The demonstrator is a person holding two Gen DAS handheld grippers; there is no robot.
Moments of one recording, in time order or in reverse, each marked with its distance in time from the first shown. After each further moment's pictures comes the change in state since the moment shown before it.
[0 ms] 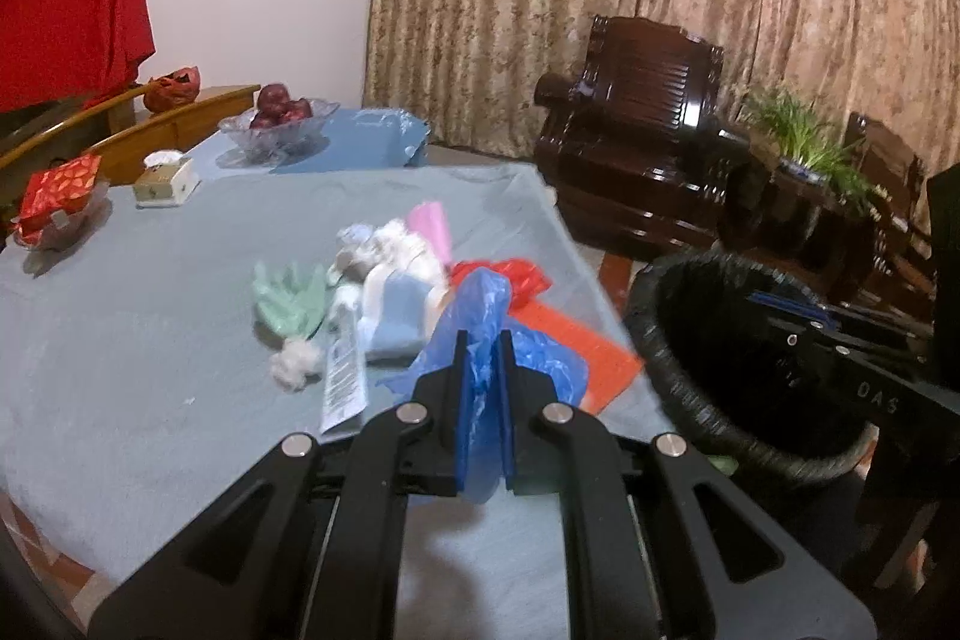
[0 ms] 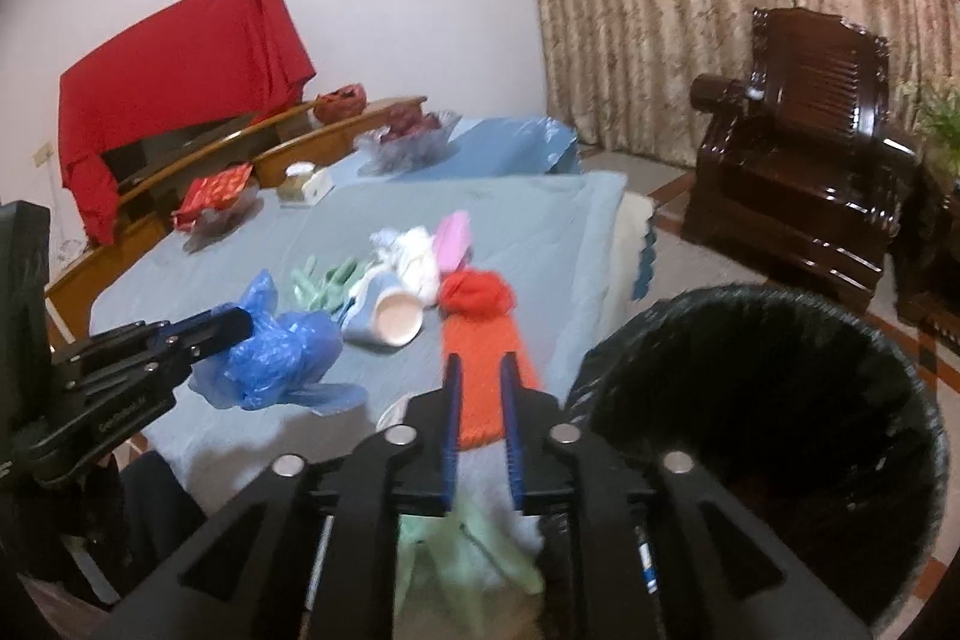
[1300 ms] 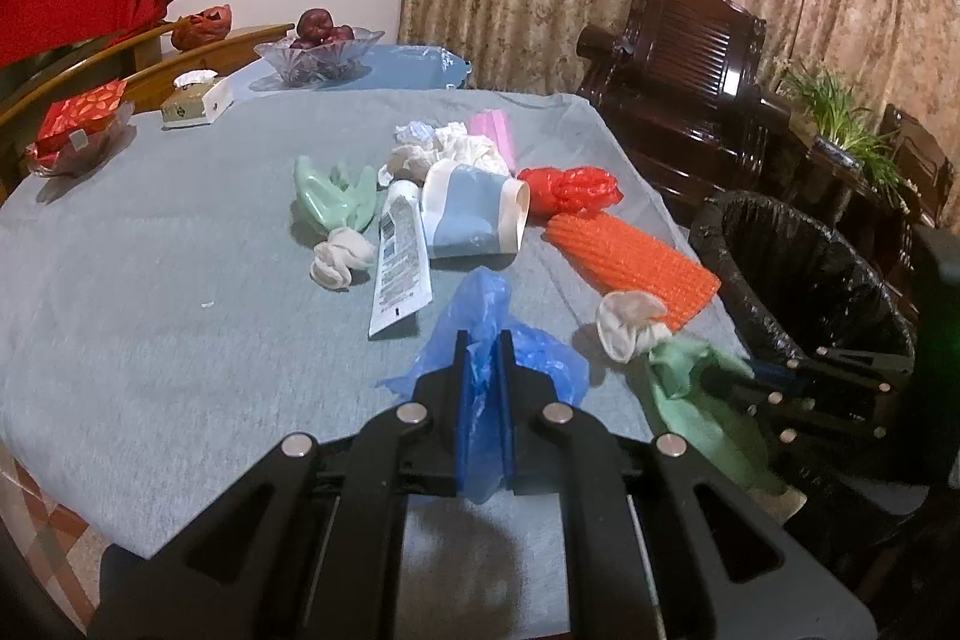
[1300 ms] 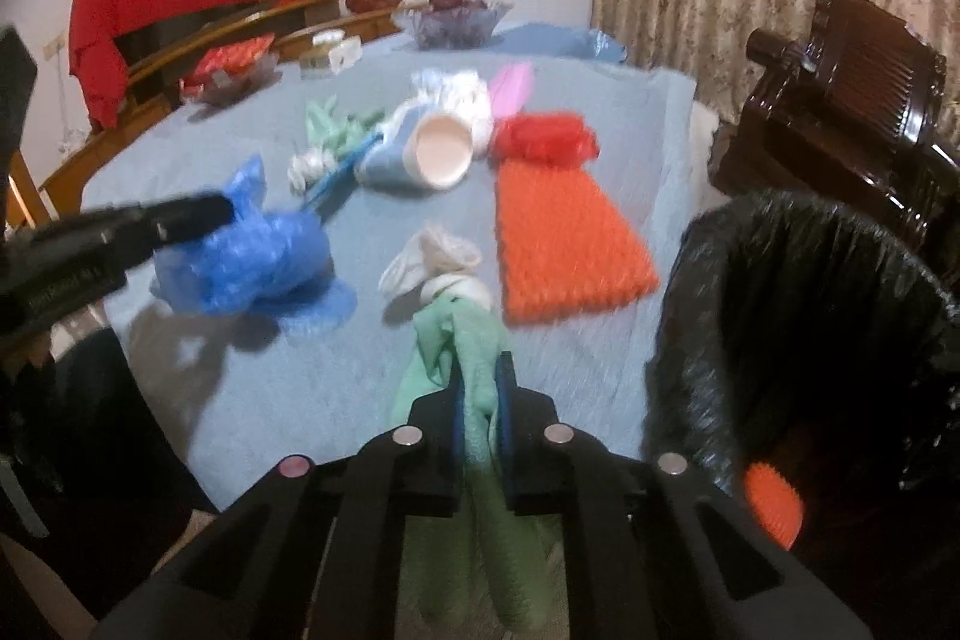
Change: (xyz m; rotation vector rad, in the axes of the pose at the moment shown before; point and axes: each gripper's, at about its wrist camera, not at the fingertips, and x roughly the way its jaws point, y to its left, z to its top) left arm 0.021 0.034 -0.041 -0.068 0.099 0.050; right arm 0.059 0.033 -0.054 -0.133 0.178 0.000
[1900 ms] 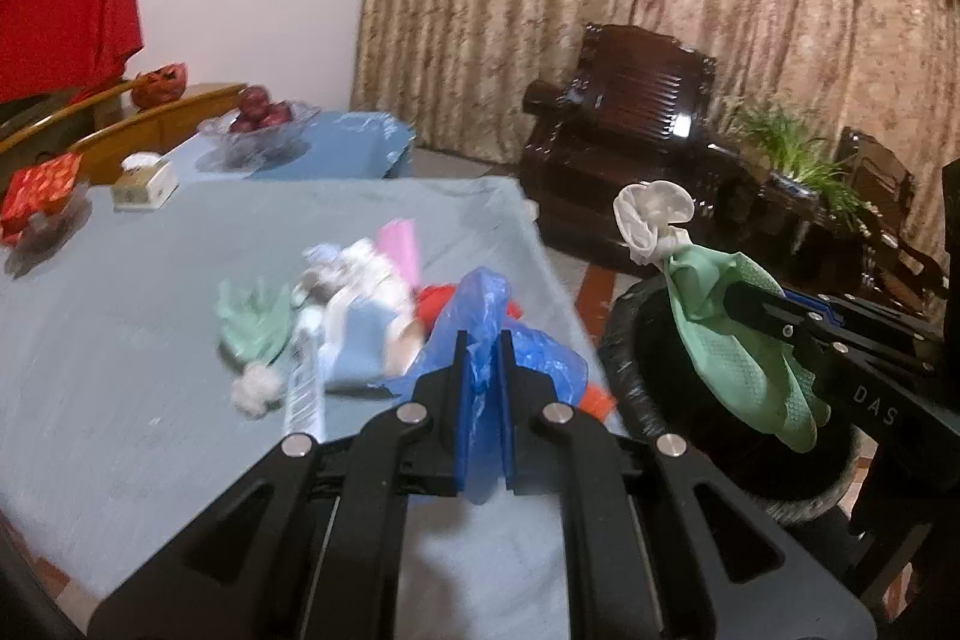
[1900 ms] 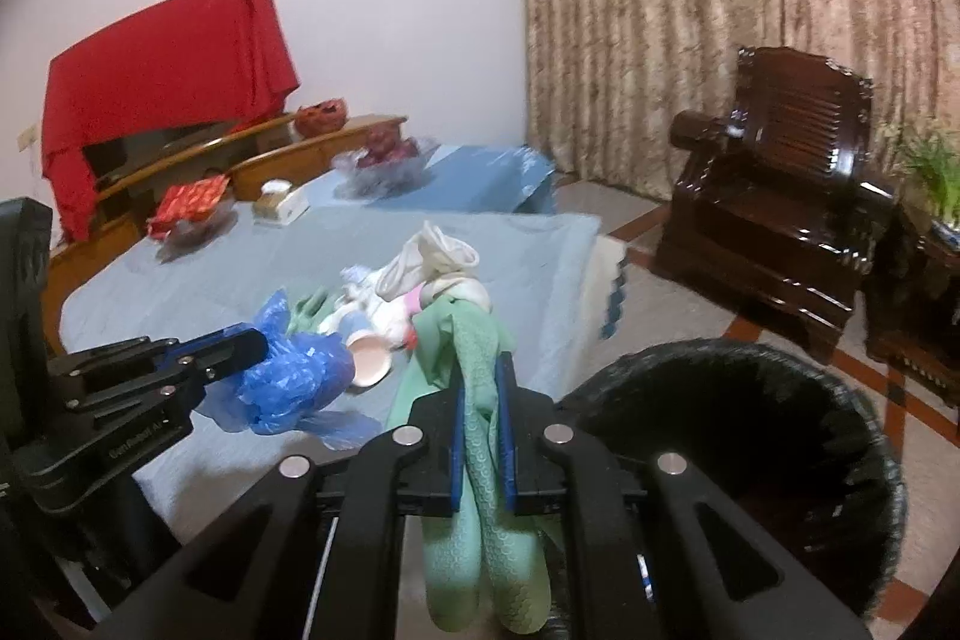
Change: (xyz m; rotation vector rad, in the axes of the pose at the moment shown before) left arm -0.016 -0.064 0.065 0.049 -0.121 -0.106; right arm -0.088 -0.052 0.069 0.101 -0.242 -0.108
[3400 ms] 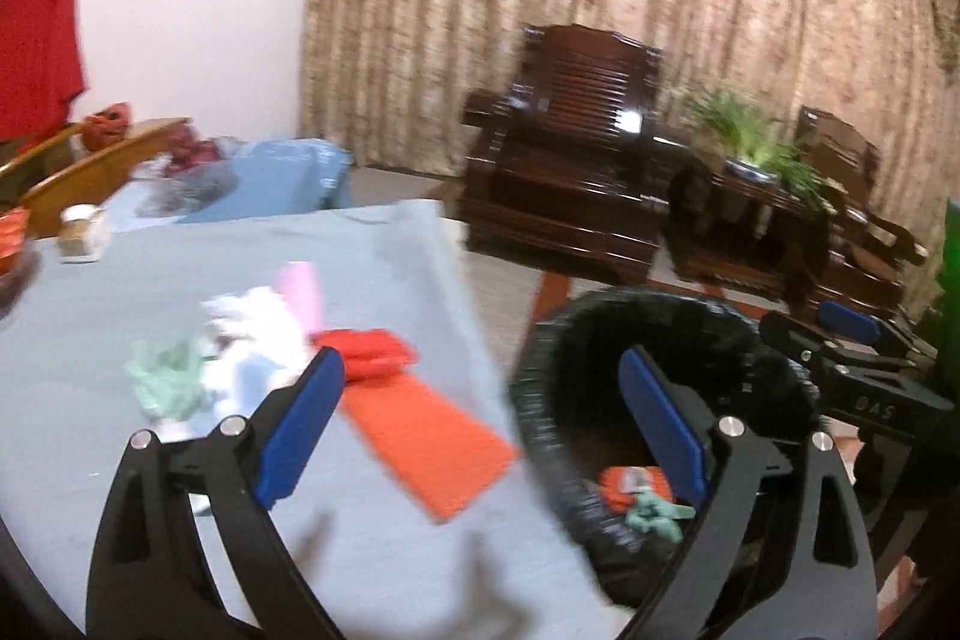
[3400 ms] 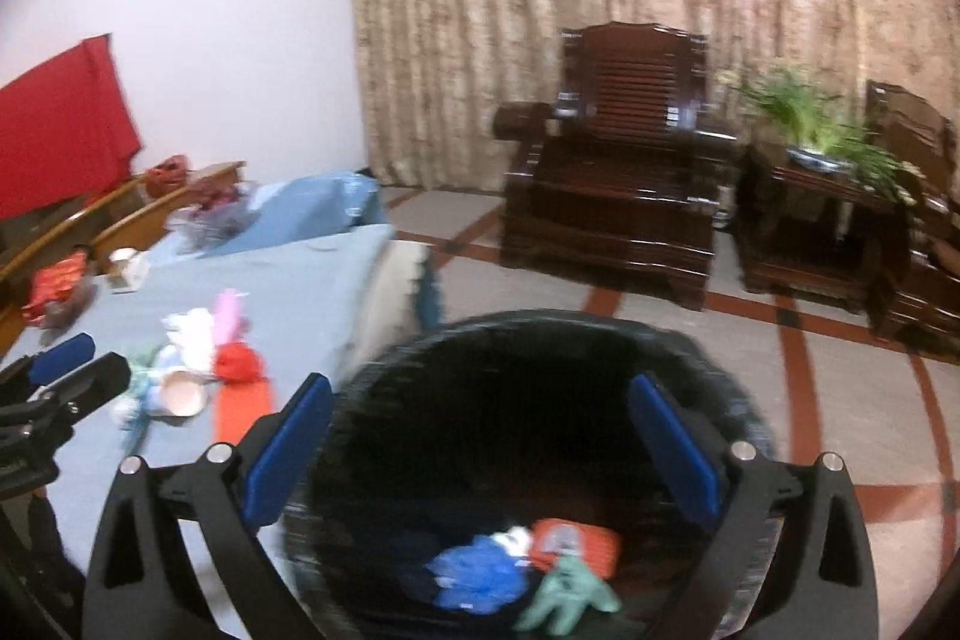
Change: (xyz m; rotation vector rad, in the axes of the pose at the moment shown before) left arm 0.019 -0.047 0.011 0.071 -0.026 -0.046; right arm -0.023 -0.093 -0.019 0.196 -0.038 -0.288
